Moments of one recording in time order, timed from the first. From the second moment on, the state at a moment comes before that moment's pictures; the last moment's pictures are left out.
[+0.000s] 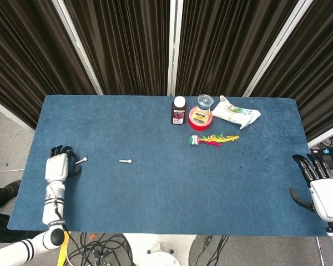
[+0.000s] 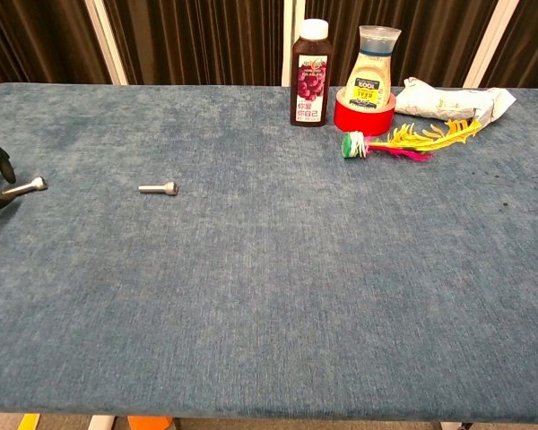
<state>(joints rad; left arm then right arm) -0.42 -1.67 -0.26 -1.26 0.92 1.13 0.28 0.11 -0.98 0.03 -1.62 -1.63 1.52 0.14</state>
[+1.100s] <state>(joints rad) -0.44 -1.57 -0.22 -1.33 0.97 1.12 0.36 0.10 -0.99 0.03 -1.61 -1.63 1.53 0.14</state>
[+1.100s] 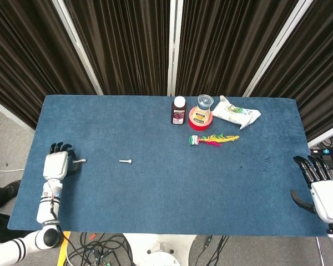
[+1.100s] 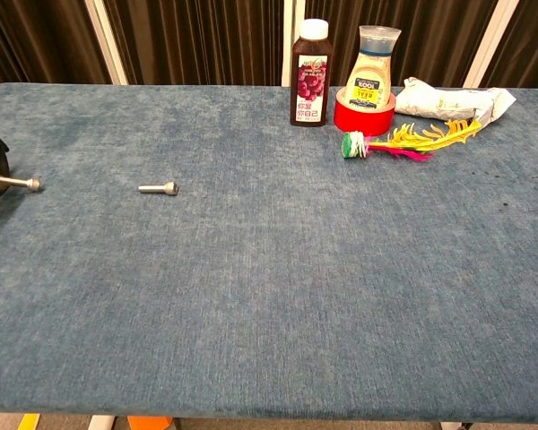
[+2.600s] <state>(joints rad) -0.60 -1.48 -0.08 -1.48 1.01 1.13 0.91 0.09 -1.00 0.03 -1.58 -1.62 1.52 0.17</state>
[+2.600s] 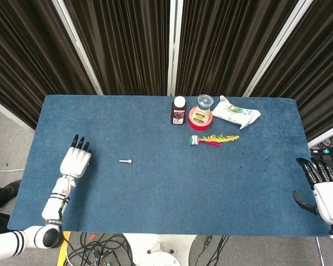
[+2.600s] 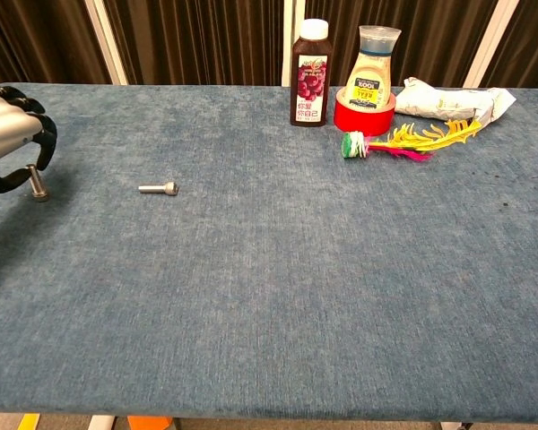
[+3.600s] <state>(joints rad) -0.63 -1.54 -0.19 -1.48 1.05 1.08 0.48 0.08 -0.98 0.02 -1.59 -1.63 1.54 0.17</state>
